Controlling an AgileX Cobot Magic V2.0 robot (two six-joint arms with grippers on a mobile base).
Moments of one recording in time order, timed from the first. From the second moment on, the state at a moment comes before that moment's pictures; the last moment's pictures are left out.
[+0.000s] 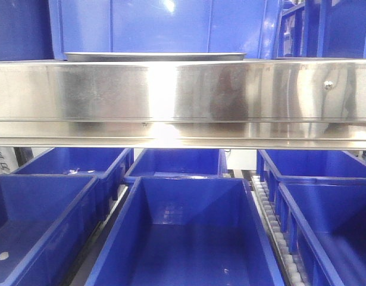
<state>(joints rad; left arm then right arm) -0.51 0.35 -0.35 0.51 -0.06 -0.65 0.59 0.46 -0.52 -0.70 -0.02 0.95</state>
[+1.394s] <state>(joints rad) -0.51 0.35 -0.35 0.51 -0.06 -0.65 -0.07 0.01 0.00 0.05 0.08 0.10</state>
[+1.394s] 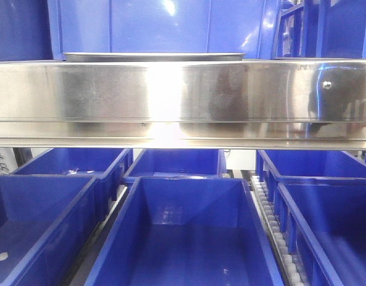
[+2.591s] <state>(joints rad) -0.16 0.12 -0.14 0.06 0.09 -0.09 -0.07 0.01 0.00 0.05 0.08 0.10</state>
